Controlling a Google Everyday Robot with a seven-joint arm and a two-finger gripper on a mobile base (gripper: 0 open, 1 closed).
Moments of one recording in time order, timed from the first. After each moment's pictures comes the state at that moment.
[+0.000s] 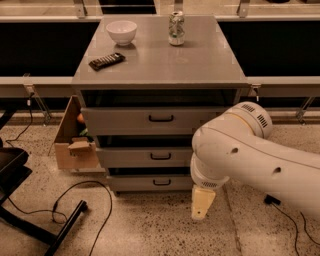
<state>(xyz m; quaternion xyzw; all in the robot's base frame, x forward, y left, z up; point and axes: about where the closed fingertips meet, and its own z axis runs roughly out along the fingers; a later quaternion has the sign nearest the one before) 0.447 -0.106 0.716 -0.65 0.75 -0.07 0.12</state>
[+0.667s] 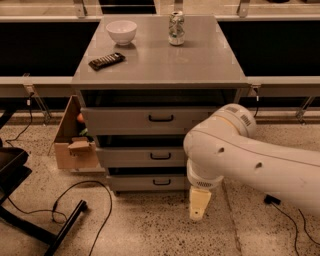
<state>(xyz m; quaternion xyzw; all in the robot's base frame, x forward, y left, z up) 0.453 -0.110 0.694 -0.65 0.75 -0.08 0.10</state>
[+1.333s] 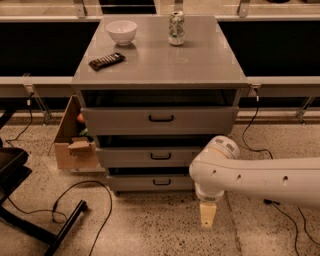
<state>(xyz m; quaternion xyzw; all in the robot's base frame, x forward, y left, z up) 0.474 -0.161 0.558 -0.66 0.75 -0.09 0.03</state>
